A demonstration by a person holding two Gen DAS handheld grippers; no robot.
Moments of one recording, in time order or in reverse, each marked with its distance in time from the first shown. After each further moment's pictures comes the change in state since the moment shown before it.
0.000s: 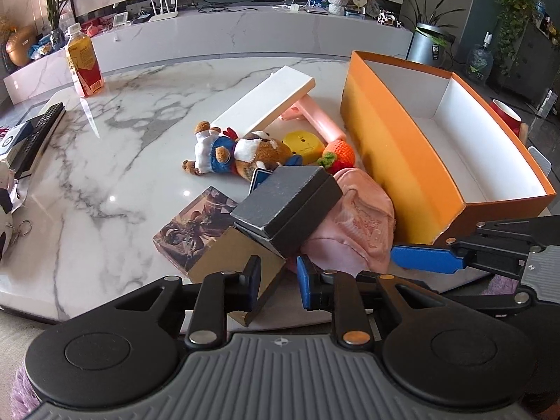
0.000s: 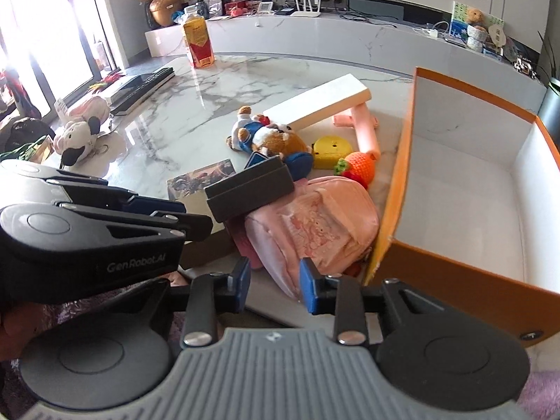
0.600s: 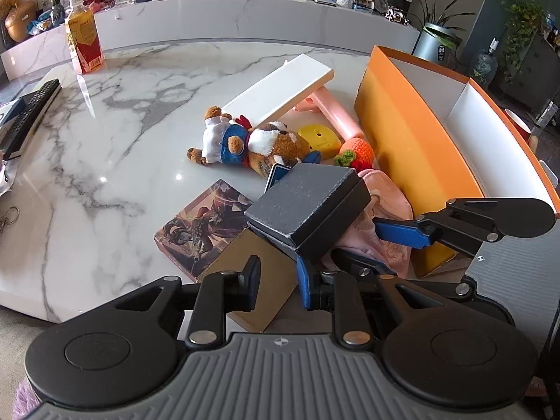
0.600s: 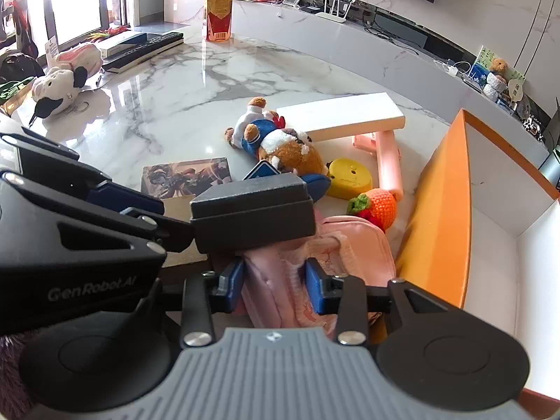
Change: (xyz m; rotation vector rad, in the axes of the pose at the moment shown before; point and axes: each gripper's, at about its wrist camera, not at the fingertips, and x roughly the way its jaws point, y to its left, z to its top) left arm 0.021 0.023 0.009 -0.064 0.043 -0.046; right arm 0.052 0.019 0.019 -0.197 0.011 -0.106
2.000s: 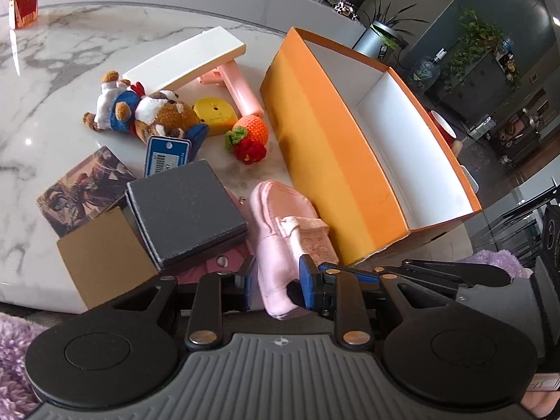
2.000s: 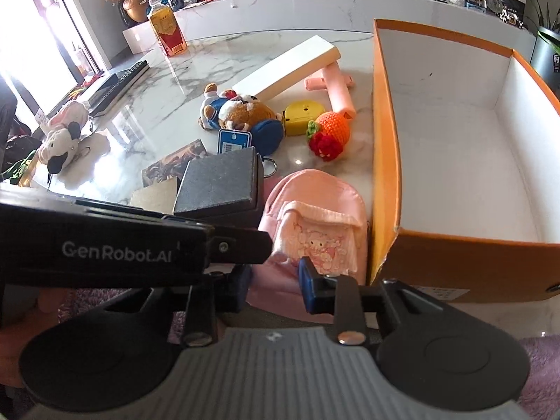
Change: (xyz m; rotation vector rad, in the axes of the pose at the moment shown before) left arm 0.007 -0.035 -0.001 -0.089 0.061 -0.285; right arm -0.044 -0.062 -0.047 0.371 0.060 0.147
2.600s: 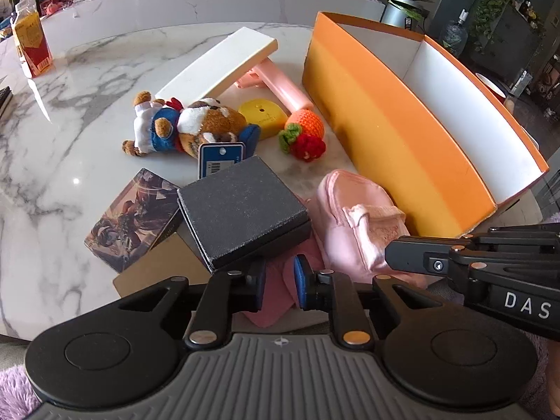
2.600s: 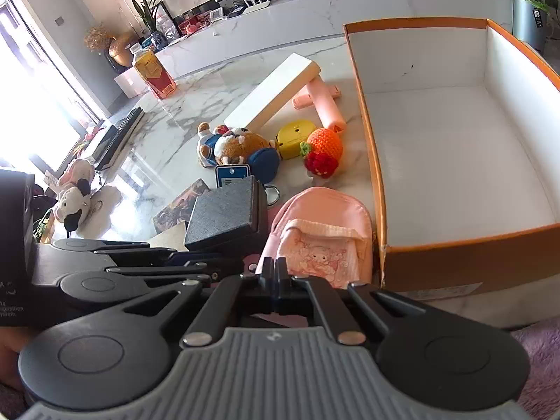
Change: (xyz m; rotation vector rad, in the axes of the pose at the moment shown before) left arm 0.018 0.008 0.001 0.145 0.006 0.229; right arm -0.002 -0.012 0.009 0.174 -0.048 0.054
